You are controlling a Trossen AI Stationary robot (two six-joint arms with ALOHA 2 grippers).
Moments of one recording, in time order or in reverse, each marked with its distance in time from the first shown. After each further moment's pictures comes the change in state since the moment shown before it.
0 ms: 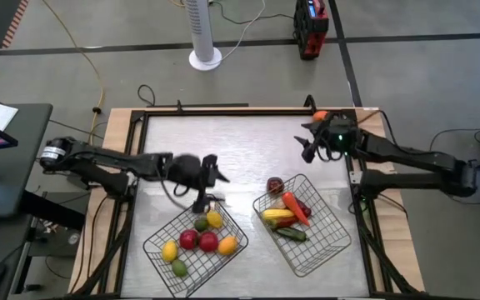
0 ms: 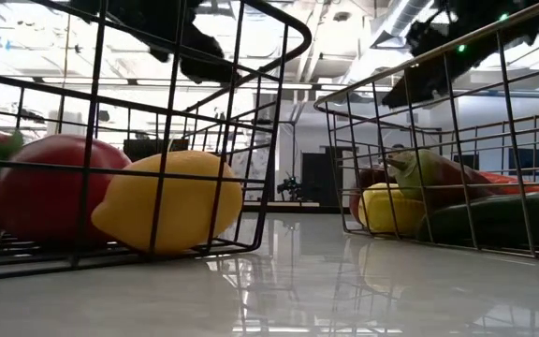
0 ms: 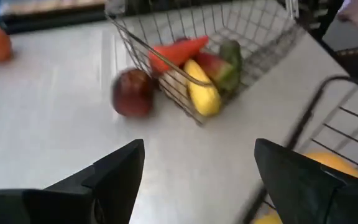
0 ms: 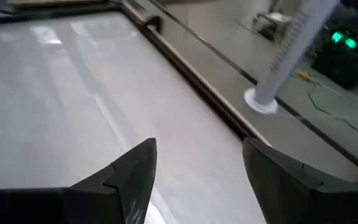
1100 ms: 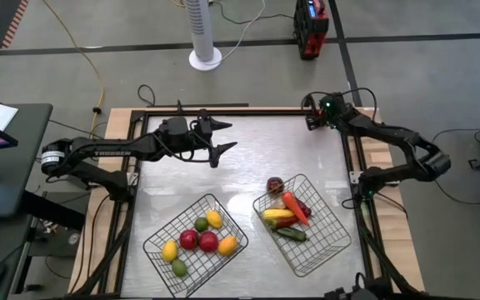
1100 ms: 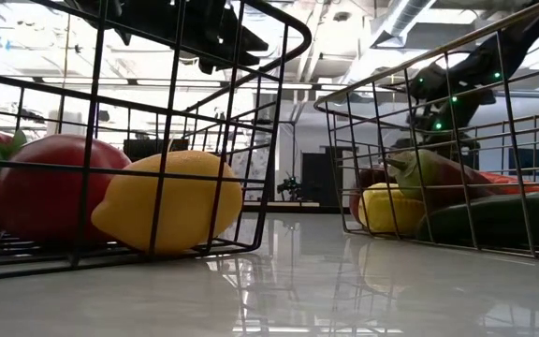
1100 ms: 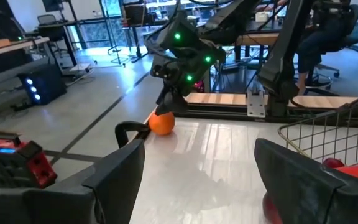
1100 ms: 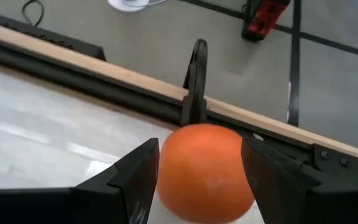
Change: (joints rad) left arm 0.322 0.000 -0.003 0.433 -0.102 -0.016; right arm -0.583 0.450 0.014 0.108 0.070 0.159
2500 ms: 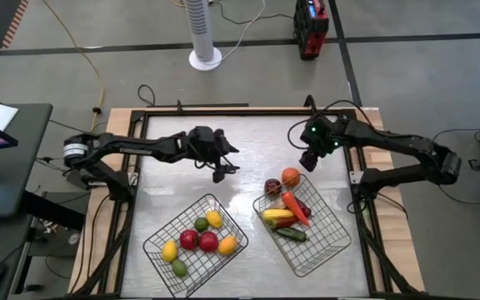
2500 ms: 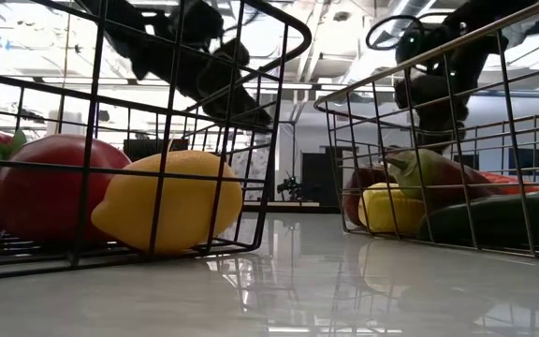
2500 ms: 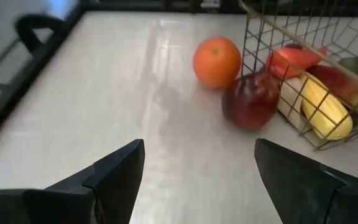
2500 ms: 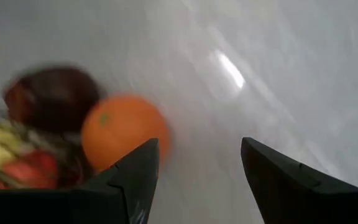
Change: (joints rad) left arm 0.003 0.230 0.027 -0.189 0.202 0.019; right arm 0.463 -0.131 0.160 -0.642 -0.459 0.055
